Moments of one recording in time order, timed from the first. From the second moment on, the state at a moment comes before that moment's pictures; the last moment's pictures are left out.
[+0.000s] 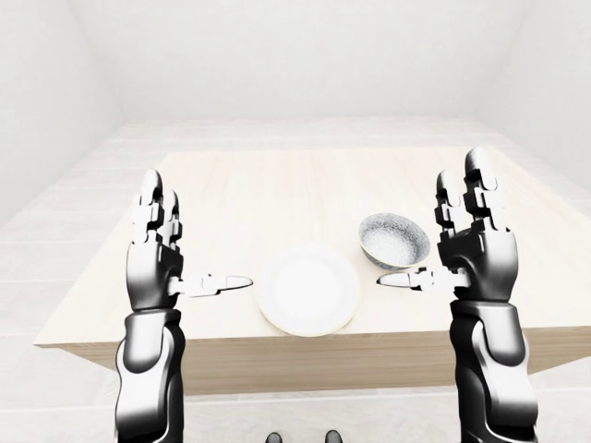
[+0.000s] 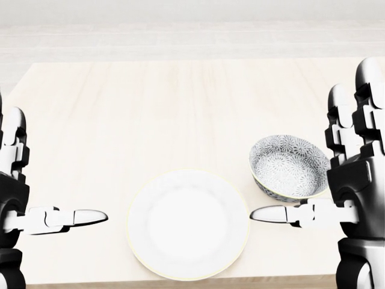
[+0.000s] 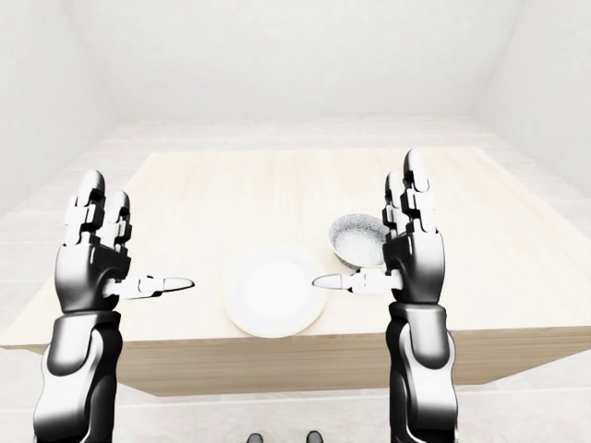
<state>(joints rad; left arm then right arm) -0.01 0.06 0.18 -0.51 -0.04 0.09 -0.06 -0.01 -0.05 -0.16 -0.60 0.12 0.09 0.08</state>
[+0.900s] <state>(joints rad) -0.01 0.08 0.24 -0.44 -0.06 0.09 -0.07 -0.20 -0.18 -0.24 -0.23 0.22 0.09 0.13</state>
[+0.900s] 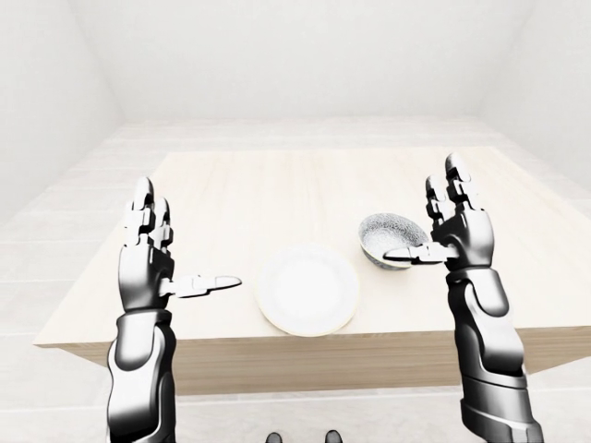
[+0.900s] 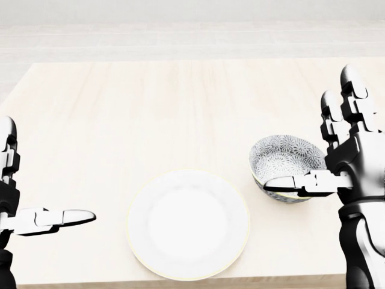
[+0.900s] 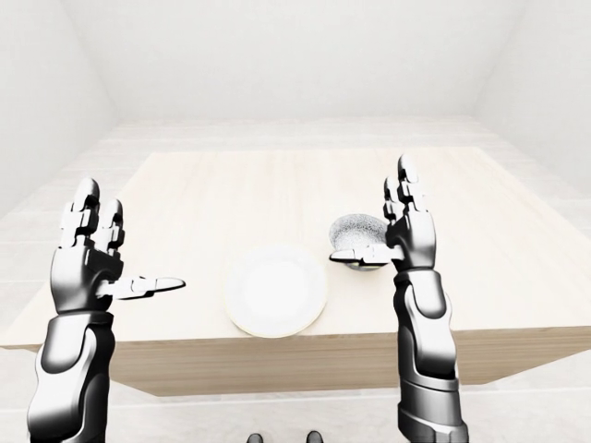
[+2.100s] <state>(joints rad) 0.03 0.14 0.25 -0.35 0.35 0.09 -0.18 -0.21 -0.26 -0.25 -0.27 -0.19 0.09 0.10</state>
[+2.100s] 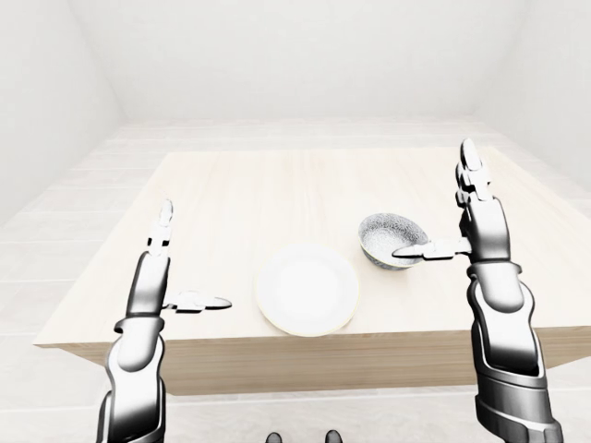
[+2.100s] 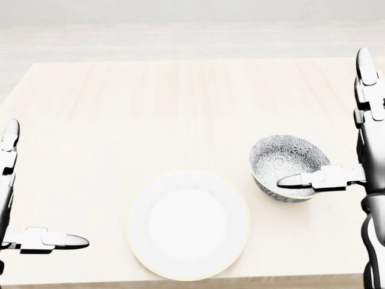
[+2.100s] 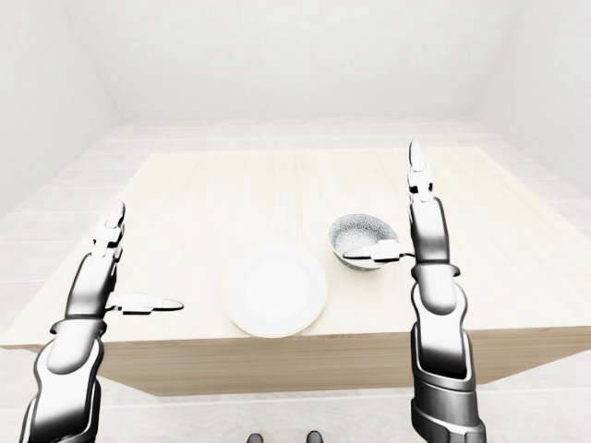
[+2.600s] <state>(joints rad) 0.04 0.13 0.24 -0.30 0.45 0.05 -0.19 -0.19 -0.27 -0.20 -0.24 -0.55 0.09 0.20</state>
